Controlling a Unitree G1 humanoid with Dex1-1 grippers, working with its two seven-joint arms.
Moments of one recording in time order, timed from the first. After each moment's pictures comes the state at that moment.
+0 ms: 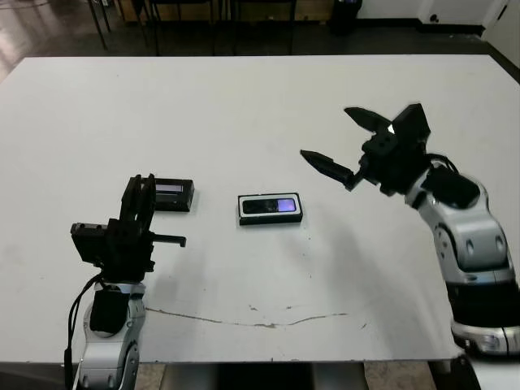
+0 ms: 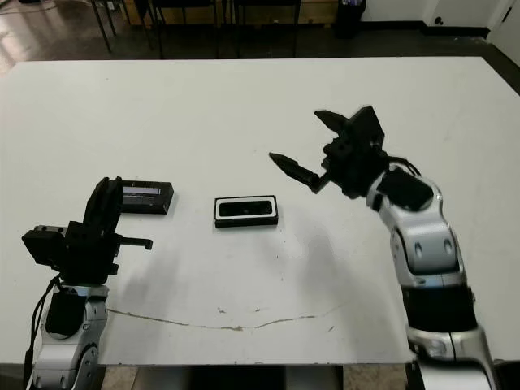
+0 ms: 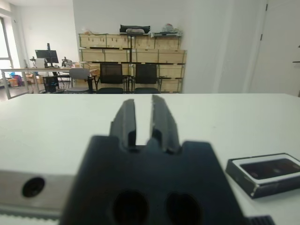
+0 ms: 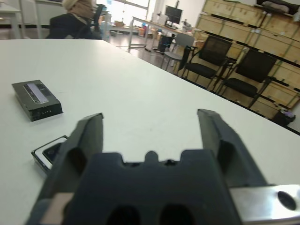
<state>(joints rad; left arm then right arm) 0.16 0.13 0.06 -0.17 -0.10 -0.29 -0.10 -0.33 -0.42 0.01 -0.12 0.15 0.30 0.60</state>
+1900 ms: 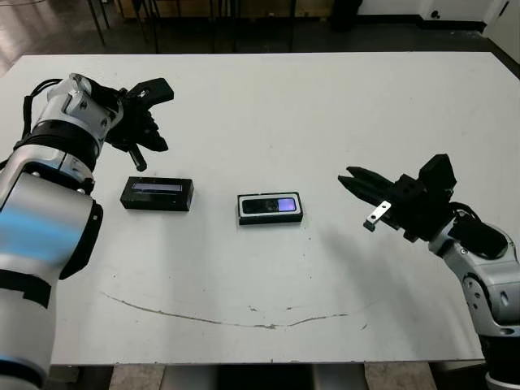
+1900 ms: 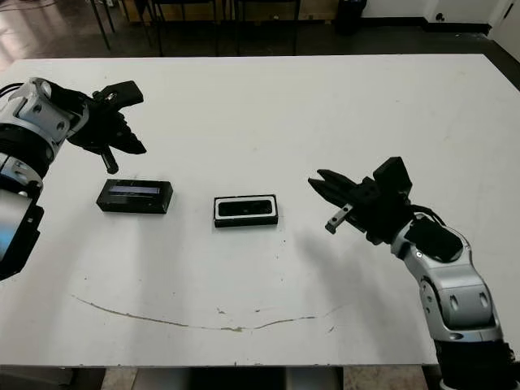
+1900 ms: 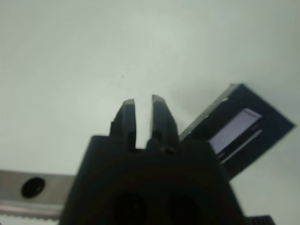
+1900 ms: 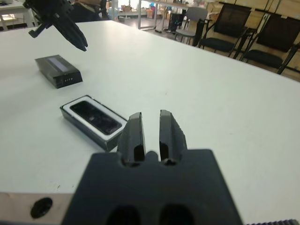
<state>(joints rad) -1.20 0.50 -0.40 1.30 0.36 0.21 -0.99 -0.15 -0.53 -0.02 -0.17 0.30 0.31 0.68</state>
